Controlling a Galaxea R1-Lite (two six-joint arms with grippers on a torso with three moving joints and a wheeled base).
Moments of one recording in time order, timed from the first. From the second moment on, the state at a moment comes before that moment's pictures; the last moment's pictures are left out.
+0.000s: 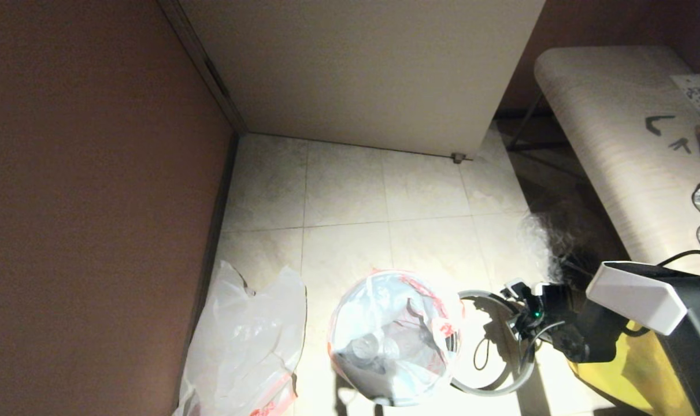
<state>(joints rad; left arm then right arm) 0.00 0.00 0.00 -0.01 0.06 -0.13 0.00 2.73 -1.18 -0.87 -0.04 -0.42</state>
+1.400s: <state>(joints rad) 0.00 0.00 0.00 -0.01 0.06 -0.13 0.20 2.16 -0.66 -0.91 -0.03 -0.07</state>
